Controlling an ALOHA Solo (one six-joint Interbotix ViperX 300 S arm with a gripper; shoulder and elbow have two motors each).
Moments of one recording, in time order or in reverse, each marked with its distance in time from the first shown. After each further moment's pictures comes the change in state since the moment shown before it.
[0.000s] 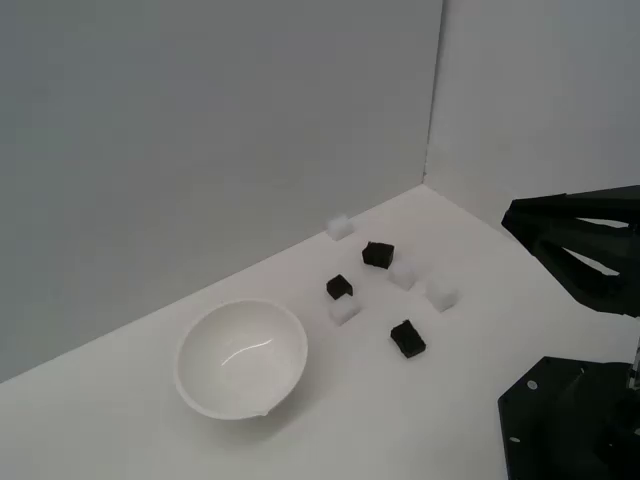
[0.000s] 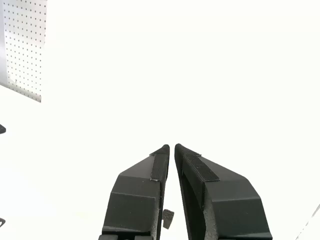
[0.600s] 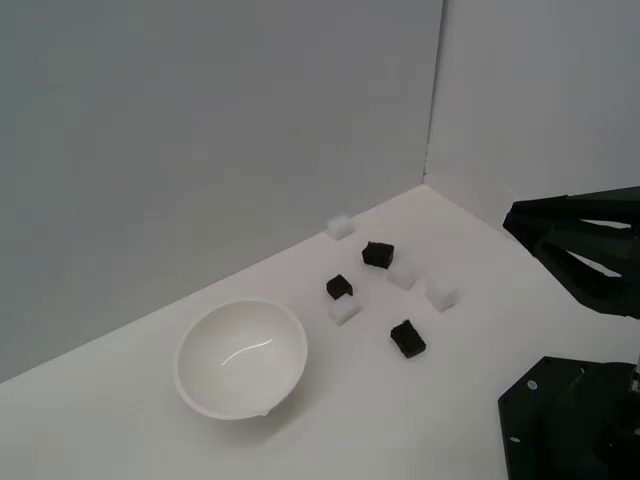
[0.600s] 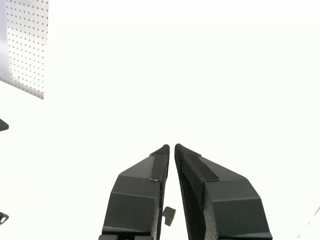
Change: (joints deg) arm 0.6 -0.4 -0.4 -0.7 -0.8 0.6 1.1 0.0
